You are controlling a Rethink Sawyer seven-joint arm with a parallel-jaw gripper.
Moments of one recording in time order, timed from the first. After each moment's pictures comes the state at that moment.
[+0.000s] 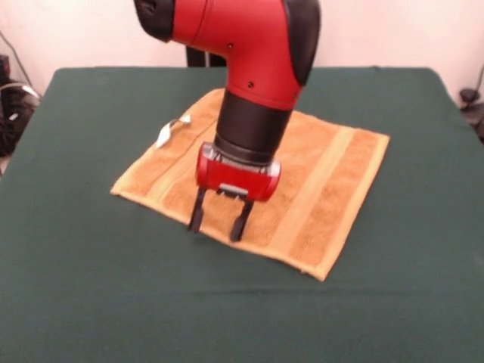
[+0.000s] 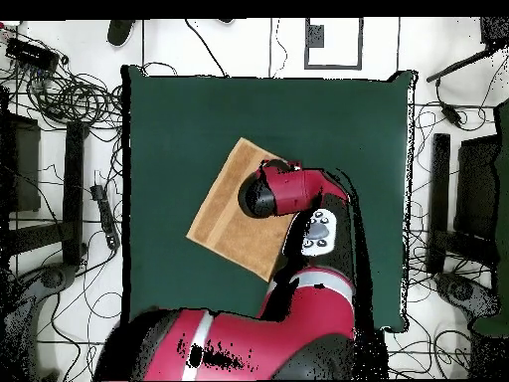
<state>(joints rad) -0.06 -0.25 -0.20 1.25 -0.36 0.21 2.03</state>
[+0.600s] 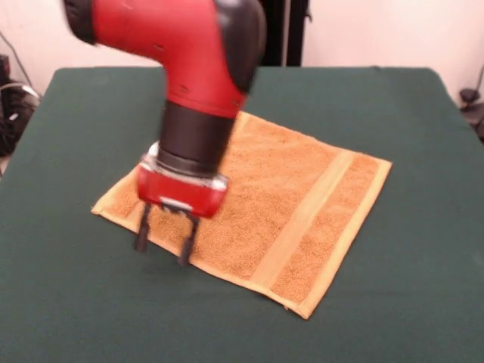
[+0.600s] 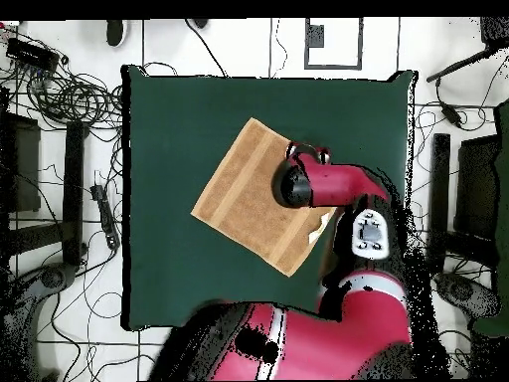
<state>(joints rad) -0.23 -0.29 -0.10 1.25 -0.33 0.17 2.03</state>
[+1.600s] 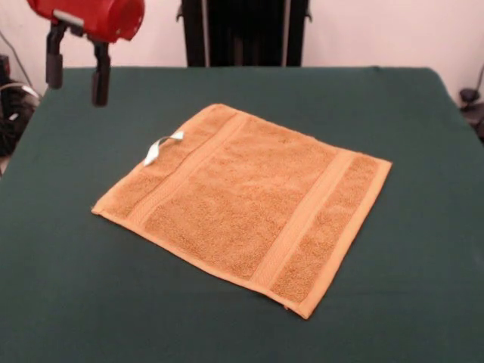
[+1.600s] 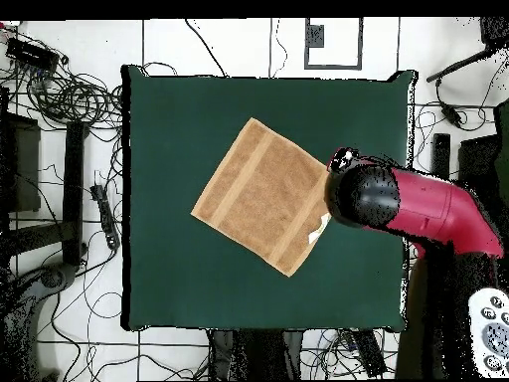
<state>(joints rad) -0.40 -0.74 0.02 1.46 -0.28 0.55 2.03</state>
